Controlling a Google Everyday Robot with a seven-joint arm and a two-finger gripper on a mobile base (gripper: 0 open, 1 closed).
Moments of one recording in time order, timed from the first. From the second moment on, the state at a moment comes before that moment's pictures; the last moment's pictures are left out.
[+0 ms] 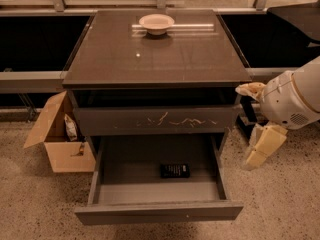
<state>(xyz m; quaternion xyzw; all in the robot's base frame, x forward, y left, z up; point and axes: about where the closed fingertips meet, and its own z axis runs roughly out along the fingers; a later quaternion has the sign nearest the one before) 0.446 -0.185 0.870 -0.63 0.73 0.10 0.26</state>
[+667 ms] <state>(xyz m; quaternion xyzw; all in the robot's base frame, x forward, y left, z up) 0.430 -0.173 0.762 -0.62 0.71 0.21 0.26</state>
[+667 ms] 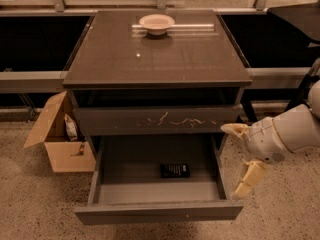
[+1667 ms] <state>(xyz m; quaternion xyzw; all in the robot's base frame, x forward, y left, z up) 0.445 -0.156 0.664 -0.62 0.69 0.28 0.27</state>
